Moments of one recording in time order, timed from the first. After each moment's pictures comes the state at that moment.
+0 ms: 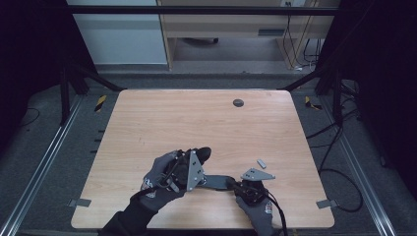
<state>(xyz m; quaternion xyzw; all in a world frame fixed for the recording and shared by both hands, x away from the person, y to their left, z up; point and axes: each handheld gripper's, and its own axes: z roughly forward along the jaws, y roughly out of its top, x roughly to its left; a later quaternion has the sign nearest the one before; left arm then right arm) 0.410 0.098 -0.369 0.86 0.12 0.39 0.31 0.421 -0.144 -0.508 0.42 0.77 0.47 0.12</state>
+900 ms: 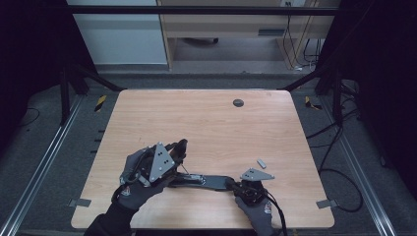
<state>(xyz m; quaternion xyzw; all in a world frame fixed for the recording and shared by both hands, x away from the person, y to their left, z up) 0.414 0.156 -0.356 0.82 0.20 0.36 0.41 0.421 -0.142 -0.508 0.42 0.77 0.47 0.12</state>
